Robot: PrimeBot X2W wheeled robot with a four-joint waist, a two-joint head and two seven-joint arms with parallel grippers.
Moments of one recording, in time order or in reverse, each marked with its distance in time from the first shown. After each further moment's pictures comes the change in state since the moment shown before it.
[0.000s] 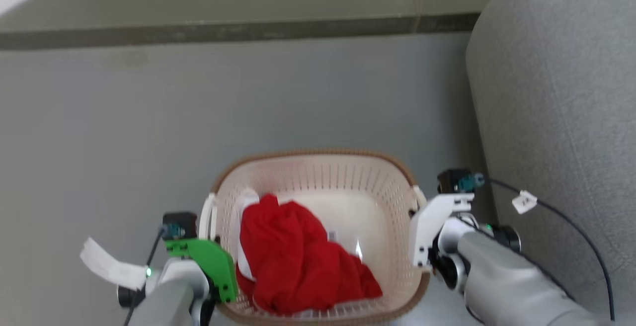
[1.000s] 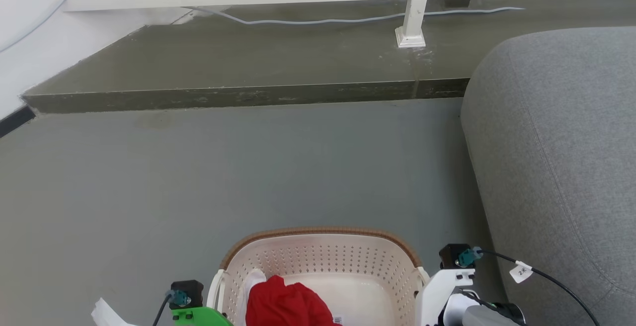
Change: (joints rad) left arm 0.177 -0.007 0.006 0.029 0.000 -0.047 0.024; right arm 0.211 0.013 -0.009 0.007 -0.025 0.017 0.015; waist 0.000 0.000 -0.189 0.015
